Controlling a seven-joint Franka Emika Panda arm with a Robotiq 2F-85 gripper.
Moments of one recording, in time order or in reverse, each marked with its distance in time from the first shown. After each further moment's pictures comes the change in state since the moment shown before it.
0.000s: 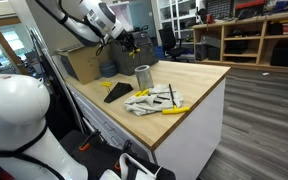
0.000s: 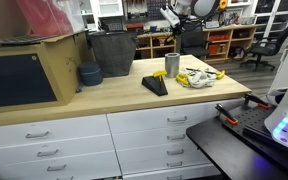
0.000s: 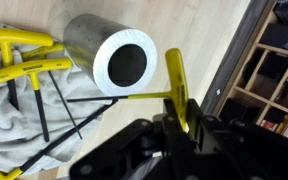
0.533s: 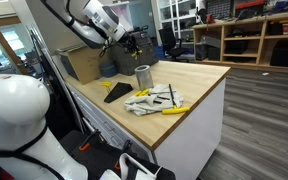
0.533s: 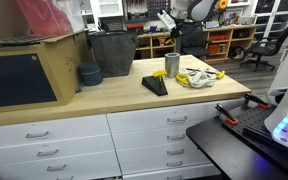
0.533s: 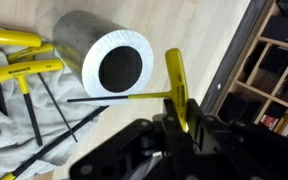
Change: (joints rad) arm -0.001 0.084 0.004 0.065 -0.060 -0.005 0.077
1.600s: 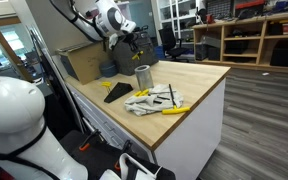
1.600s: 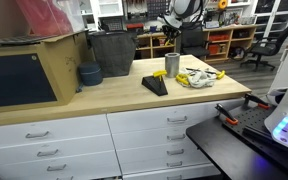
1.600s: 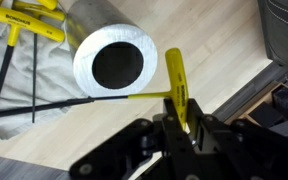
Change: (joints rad) arm -0.175 0.095 0.199 0.120 0.521 -0.074 -0.944
